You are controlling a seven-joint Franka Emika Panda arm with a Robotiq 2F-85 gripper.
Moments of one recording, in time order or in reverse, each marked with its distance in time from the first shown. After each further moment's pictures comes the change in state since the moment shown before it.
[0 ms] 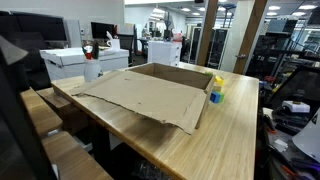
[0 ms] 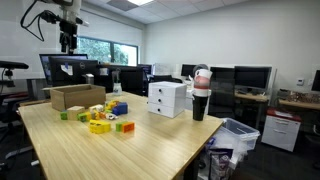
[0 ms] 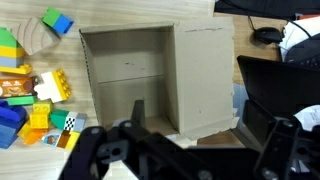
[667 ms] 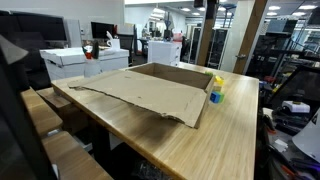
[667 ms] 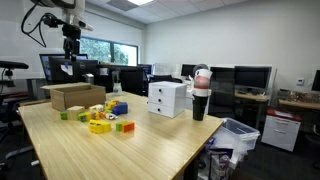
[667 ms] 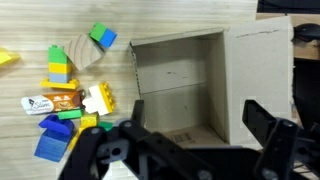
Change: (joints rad) arm -0.047 -0.067 -0.035 -0.138 -0.064 -0.001 -0.016
